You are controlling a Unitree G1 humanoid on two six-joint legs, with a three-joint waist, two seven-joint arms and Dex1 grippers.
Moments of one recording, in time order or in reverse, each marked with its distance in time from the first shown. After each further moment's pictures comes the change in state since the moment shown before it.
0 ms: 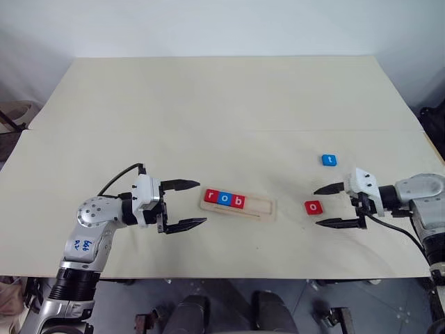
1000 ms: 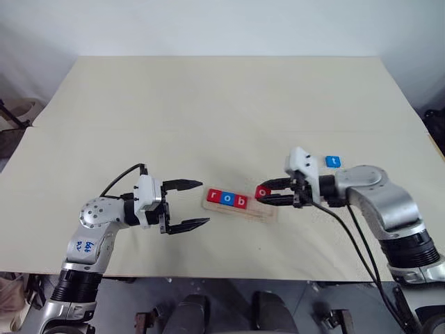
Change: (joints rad) left arm 0.008 -0.014 -0.006 -0.015 -0.003 -0.001 0.011; right arm -0.005 0.206 0.109 -0.710 0.136 0.822 -0.456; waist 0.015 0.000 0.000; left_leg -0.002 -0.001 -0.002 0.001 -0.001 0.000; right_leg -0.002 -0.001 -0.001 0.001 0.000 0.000
